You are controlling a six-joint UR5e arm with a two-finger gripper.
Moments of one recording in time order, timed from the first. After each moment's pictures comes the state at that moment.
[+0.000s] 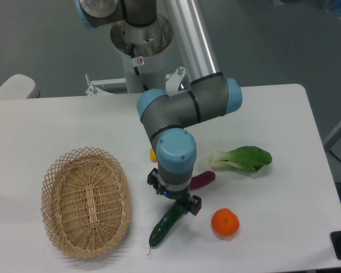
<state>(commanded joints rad) 2.35 -2.15 -1.51 -1.01 1.55 0.99</state>
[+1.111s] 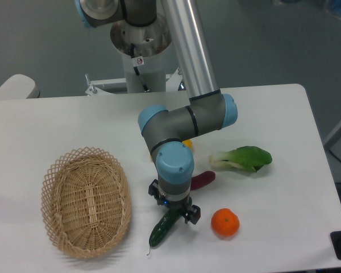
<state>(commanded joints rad) 2.35 -2.20 -1.55 -0.90 1.55 0.94</state>
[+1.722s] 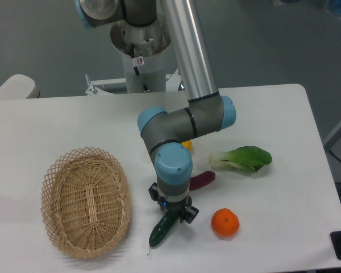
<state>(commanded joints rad) 2.35 -2.21 -1.54 -0.87 1.55 0.98</state>
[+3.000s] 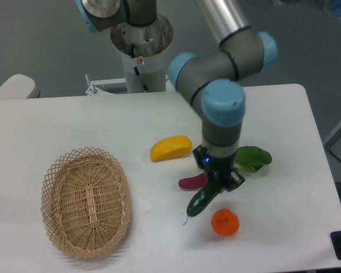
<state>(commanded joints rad) 2.59 -1.94 -1.49 -1.12 1.55 1.48</state>
